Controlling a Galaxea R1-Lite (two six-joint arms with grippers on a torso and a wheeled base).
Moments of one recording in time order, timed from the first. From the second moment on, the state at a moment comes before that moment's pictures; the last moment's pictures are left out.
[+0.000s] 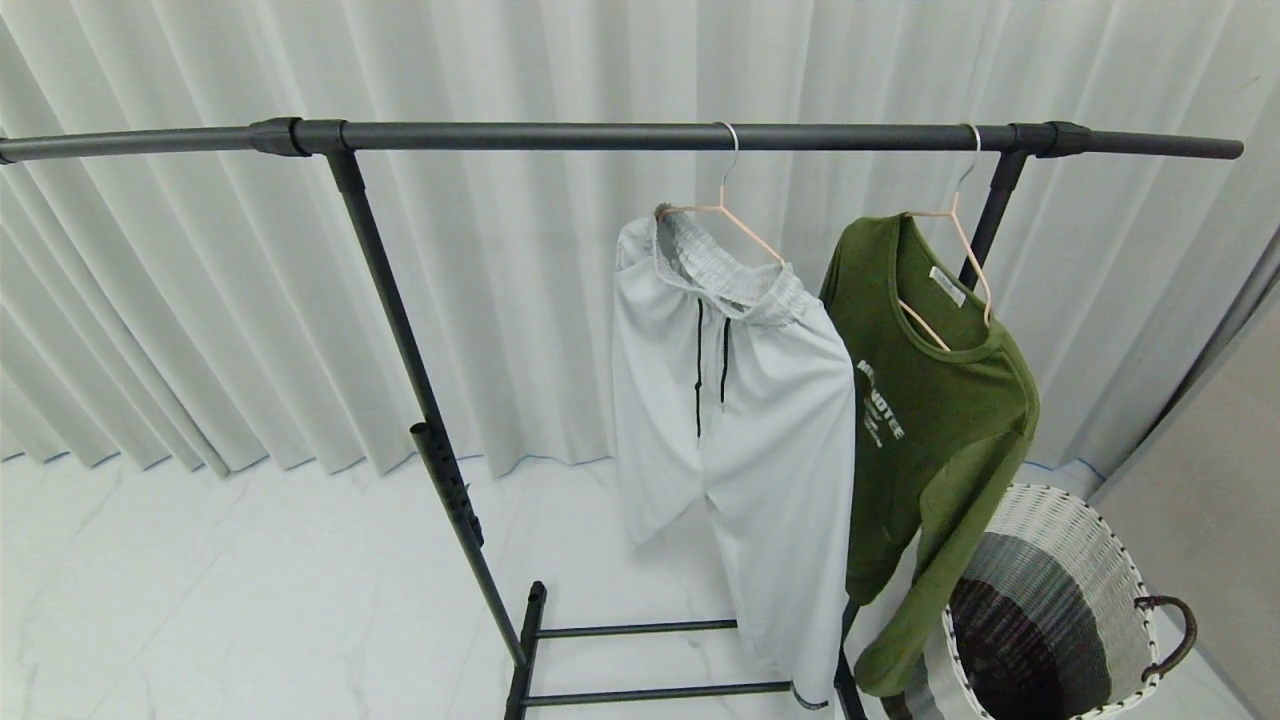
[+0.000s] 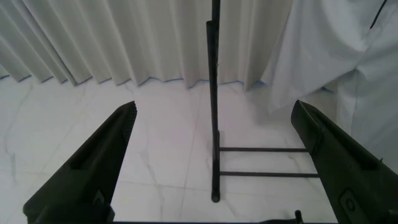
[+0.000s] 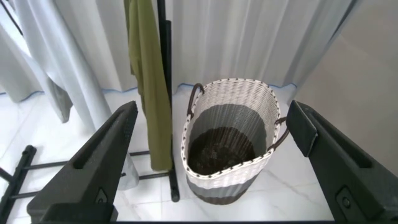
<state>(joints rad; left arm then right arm) 0.12 0.09 0.00 0.00 -0.05 0.10 0.00 0.00 0.00 0.00 -0.05 0.01</state>
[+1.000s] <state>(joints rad) 0.00 0.01 0.00 0.00 -0.05 0.10 0.00 0.00 0.00 0.00 -0.05 0.02</state>
